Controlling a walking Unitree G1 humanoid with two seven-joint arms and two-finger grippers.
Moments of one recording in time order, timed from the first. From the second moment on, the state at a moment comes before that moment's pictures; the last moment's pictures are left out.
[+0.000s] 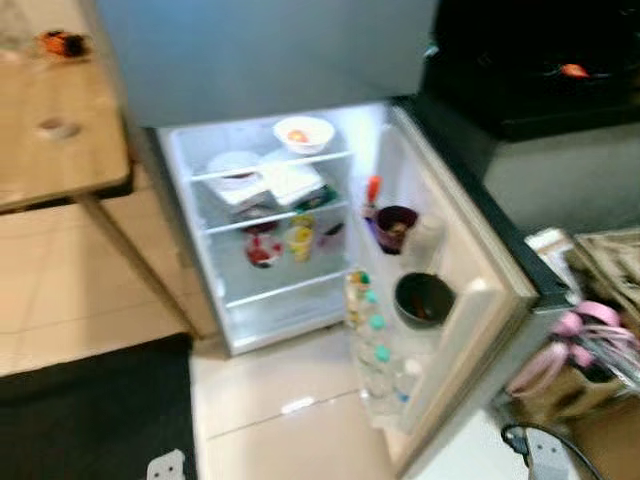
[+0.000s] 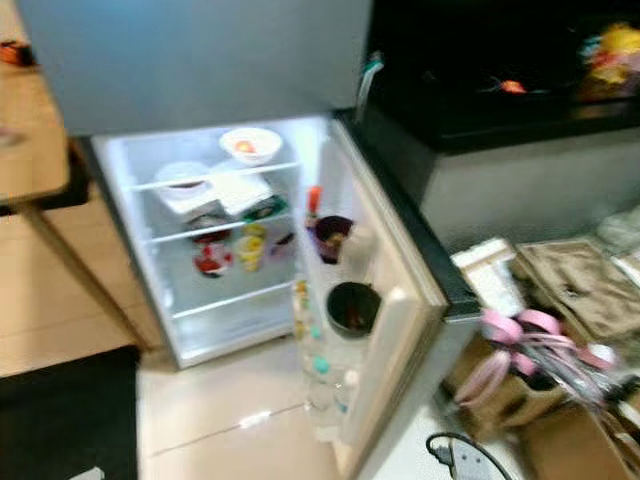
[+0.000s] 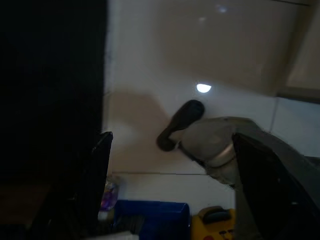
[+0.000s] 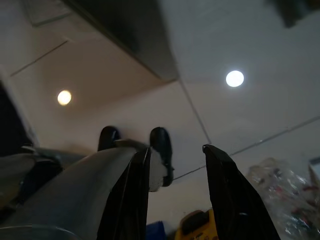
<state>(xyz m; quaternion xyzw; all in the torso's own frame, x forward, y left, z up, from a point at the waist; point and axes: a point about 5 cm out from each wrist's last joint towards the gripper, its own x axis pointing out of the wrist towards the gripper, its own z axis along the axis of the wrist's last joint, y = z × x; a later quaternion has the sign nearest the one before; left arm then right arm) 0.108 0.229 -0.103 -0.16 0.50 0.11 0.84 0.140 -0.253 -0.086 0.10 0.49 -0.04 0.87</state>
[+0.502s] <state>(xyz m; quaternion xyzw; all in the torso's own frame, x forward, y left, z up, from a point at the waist) 0.104 0.223 -0.105 -0.17 0.51 0.10 0.84 0.131 -0.269 -0.086 0.06 0.50 -0.11 0.85</state>
